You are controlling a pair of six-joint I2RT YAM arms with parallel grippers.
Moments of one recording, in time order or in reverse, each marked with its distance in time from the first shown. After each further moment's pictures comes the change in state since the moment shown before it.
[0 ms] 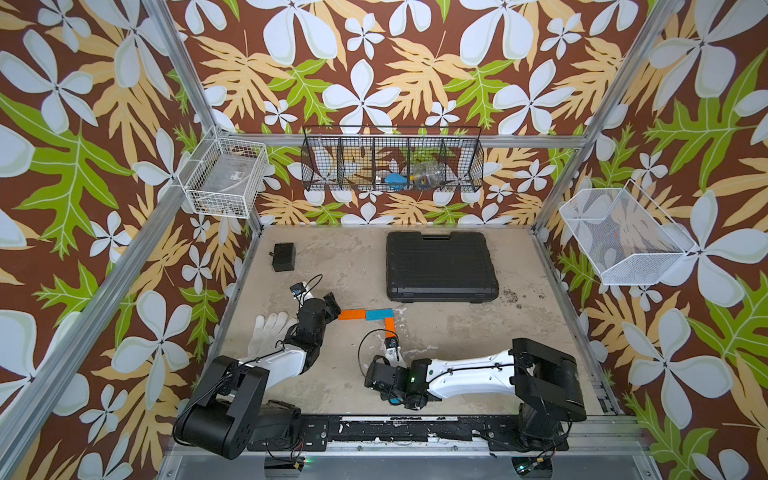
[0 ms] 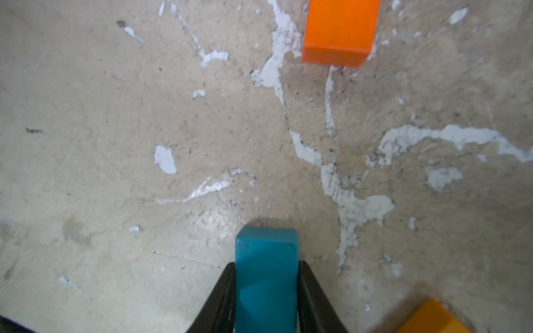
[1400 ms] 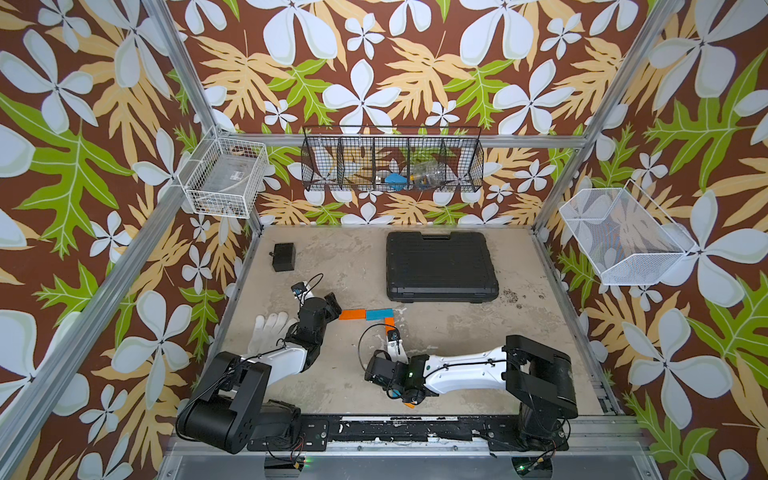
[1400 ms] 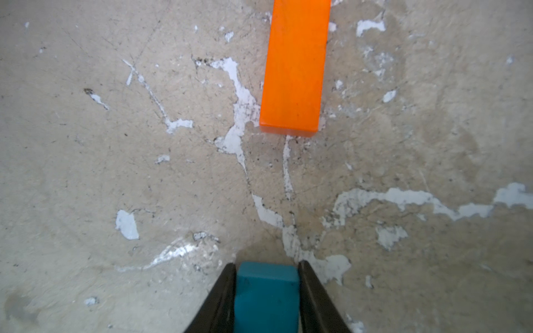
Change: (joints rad) left arm 0.004 0.026 0.009 0.000 0.017 -0.007; right arm -0.028 0.047 -0.008 0.031 0.110 -0.031
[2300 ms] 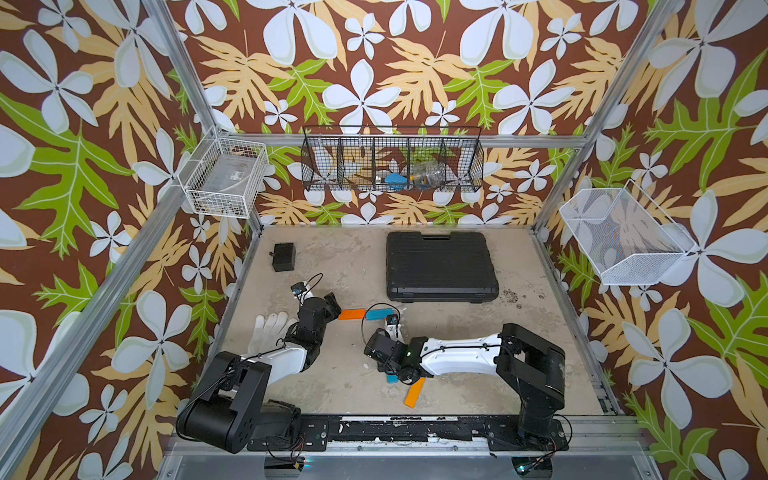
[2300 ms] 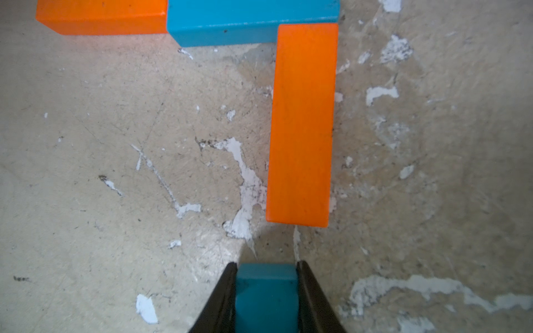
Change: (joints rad) left arm 0.004 0.002 0.002 0.000 0.005 0.000; right arm -0.123 0.039 0.075 0.050 -0.081 -0.046
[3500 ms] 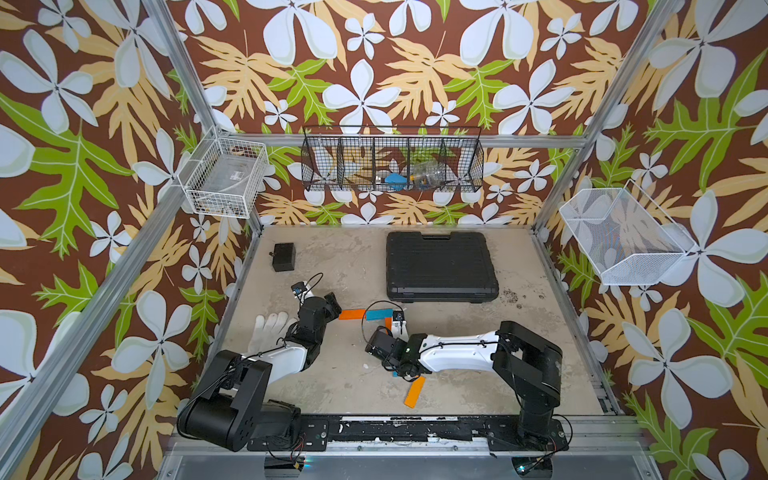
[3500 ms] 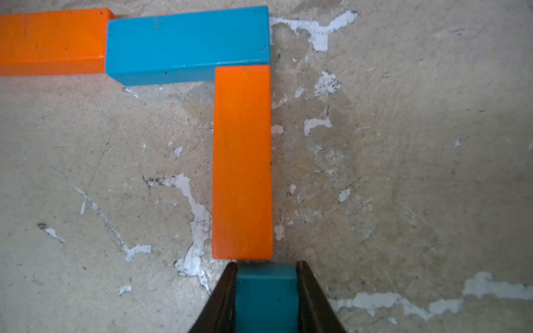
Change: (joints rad) left arm 0.002 0.009 0.004 0.000 0.003 0.000; right arm -0.023 0.016 0.018 -0.063 0.097 0.035
